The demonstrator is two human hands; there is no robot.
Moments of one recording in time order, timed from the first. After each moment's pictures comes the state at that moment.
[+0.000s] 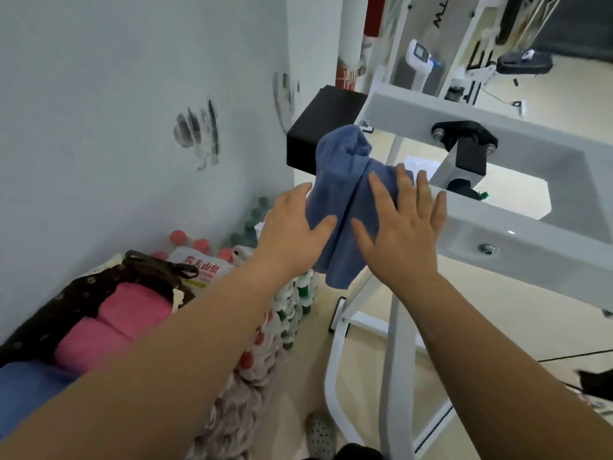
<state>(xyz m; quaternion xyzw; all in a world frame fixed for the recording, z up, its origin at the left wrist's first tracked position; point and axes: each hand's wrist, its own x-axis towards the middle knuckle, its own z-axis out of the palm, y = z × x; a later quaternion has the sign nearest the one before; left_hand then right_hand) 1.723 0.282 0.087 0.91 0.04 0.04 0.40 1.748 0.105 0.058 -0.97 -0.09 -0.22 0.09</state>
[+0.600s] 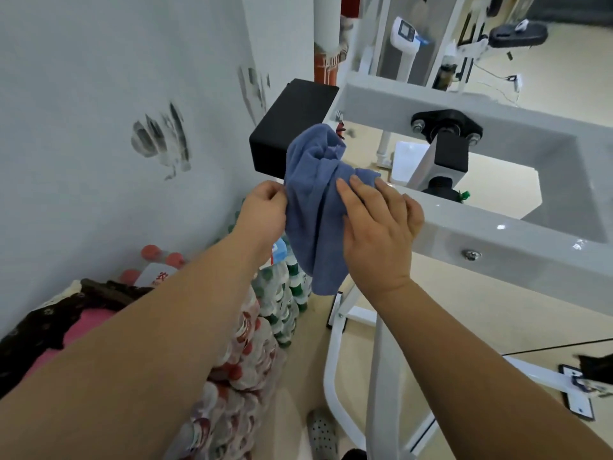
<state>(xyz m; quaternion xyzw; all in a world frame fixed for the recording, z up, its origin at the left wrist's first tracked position) 1.795 0.276 0.072 0.77 0.19 0.02 0.61 1.774 0.102 0.038 -0.89 -0.12 -0.41 0.13</state>
